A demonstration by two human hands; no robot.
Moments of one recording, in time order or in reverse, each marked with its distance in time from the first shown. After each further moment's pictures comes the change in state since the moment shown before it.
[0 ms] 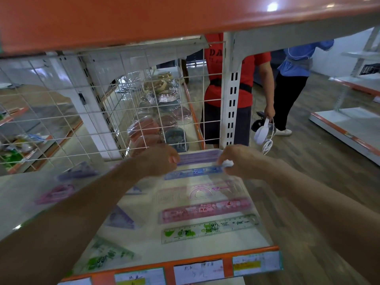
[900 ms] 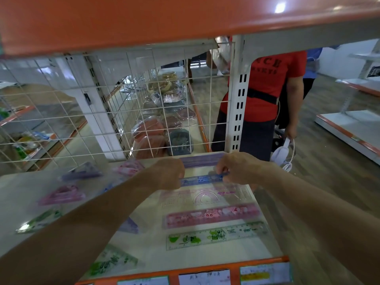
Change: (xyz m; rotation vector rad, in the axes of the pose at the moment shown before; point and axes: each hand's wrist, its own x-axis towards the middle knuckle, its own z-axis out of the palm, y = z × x) left_hand 0.012 -0.001 0.029 0.252 -0.114 0.055; right_hand 0.023 -0.008 0.014 -0.085 -0.116 -0.063
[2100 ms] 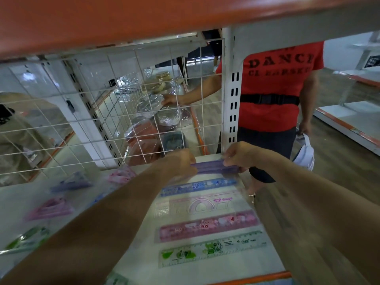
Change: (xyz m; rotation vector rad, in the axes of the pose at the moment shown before) left_hand 0.063 0.013 -0.012 -0.297 -0.026 -0.115; right_hand 0.035 0.048 -0.005 0.668 -0.002 0.353
